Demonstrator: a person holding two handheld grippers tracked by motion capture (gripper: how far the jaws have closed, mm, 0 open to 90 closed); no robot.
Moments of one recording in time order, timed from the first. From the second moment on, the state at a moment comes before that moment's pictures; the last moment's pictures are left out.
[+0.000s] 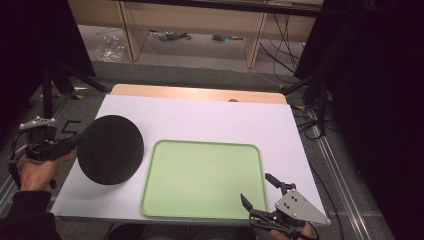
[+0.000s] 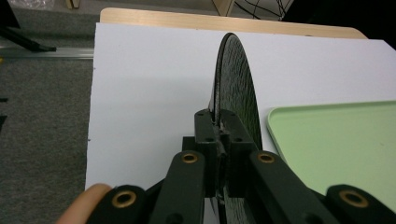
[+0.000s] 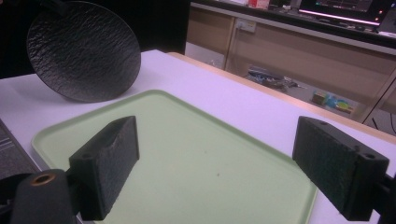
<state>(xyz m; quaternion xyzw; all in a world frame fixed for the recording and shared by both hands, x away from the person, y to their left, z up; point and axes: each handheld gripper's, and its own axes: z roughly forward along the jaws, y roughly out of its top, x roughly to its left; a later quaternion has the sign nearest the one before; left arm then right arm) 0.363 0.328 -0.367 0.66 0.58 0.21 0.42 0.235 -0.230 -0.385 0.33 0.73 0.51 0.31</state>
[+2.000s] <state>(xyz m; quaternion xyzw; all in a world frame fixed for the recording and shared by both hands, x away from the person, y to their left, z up) 0.392 0.298 -0.398 0.69 0.58 0.13 0.41 0.235 -0.226 -0.386 0.30 0.75 0.51 0.30</state>
